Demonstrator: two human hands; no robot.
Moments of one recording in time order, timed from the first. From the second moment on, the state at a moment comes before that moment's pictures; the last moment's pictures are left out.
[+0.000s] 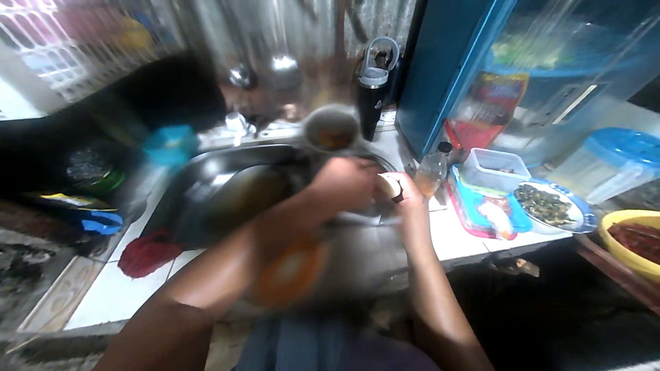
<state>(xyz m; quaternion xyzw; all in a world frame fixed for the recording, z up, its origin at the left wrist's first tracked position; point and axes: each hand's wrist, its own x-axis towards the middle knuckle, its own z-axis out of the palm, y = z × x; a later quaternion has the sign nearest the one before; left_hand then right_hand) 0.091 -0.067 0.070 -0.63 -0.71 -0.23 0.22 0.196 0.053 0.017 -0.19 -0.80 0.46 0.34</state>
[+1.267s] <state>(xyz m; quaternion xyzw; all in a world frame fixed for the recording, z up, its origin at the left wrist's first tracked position) 0.093 -0.060 0.064 -0.59 -0.73 -0.30 0.16 0.189 0.057 0.005 -0.10 -0.62 0.72 0.28</state>
